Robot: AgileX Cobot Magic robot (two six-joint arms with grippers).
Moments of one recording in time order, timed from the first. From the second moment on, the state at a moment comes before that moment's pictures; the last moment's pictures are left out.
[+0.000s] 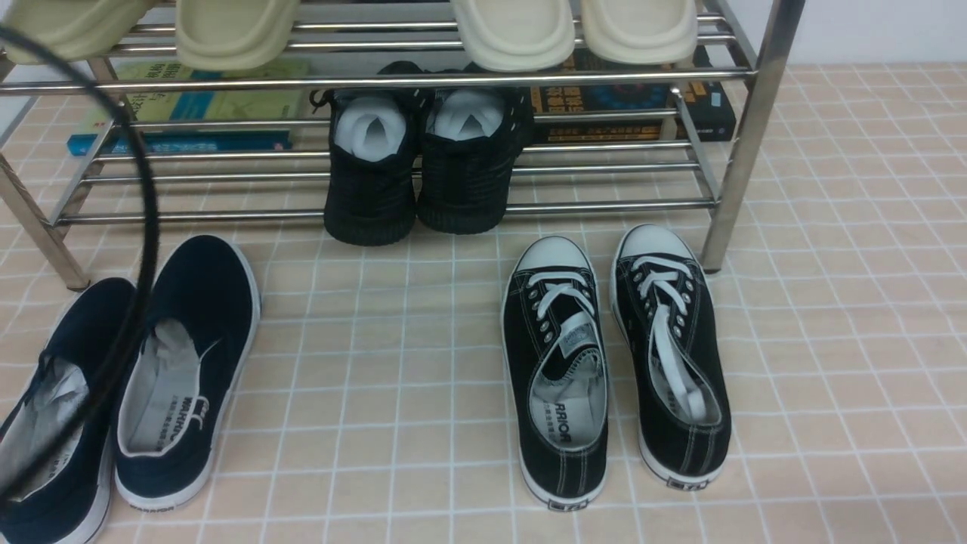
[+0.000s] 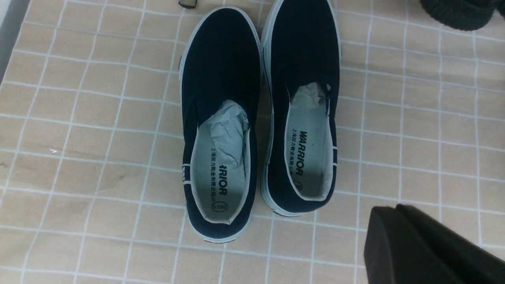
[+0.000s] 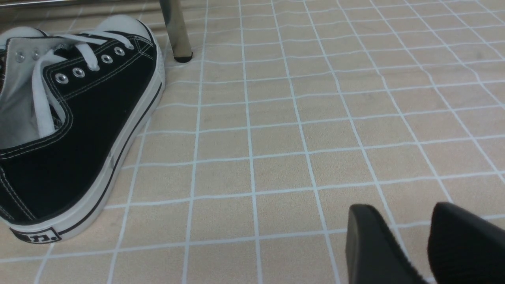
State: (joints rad) right arm -0.03 -0.01 0.01 0.03 0.39 0.08; left arm -0.03 0.76 -1.05 0.03 1.16 -0.15
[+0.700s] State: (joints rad) right arm -0.03 -0.01 0.01 0.02 0.39 0.08; left arm -0.03 0.07 -0.44 -0.18 0.67 -0.05
